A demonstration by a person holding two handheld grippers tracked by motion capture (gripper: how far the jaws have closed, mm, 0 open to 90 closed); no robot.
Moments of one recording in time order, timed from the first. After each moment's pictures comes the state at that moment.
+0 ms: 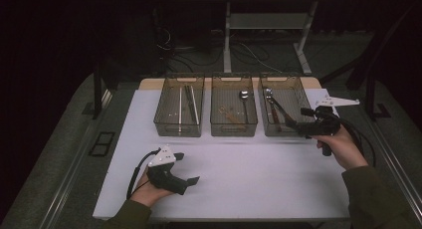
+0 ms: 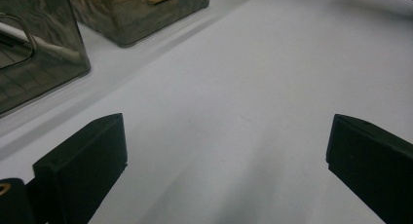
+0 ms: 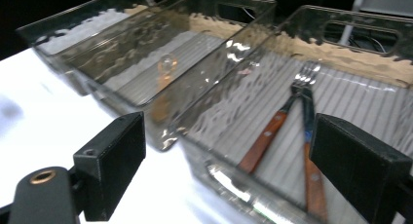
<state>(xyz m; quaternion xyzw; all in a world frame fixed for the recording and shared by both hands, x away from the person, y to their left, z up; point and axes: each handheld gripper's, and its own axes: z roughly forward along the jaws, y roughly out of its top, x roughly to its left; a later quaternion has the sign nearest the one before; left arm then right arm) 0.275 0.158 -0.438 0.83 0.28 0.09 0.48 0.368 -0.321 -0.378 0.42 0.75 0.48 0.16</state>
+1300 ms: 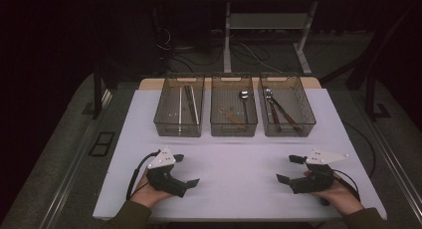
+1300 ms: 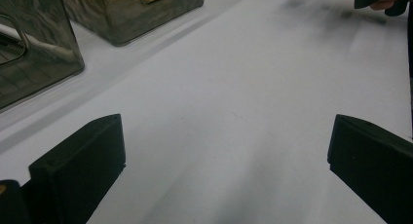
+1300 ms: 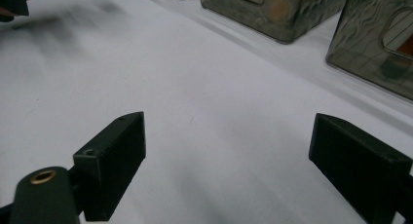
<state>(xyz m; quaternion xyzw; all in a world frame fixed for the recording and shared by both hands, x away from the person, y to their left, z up) 0.271 0.158 -0.437 0.83 0.27 0.09 0.48 0.260 -0.292 -0.442 0.34 0.81 0.47 0.11</state>
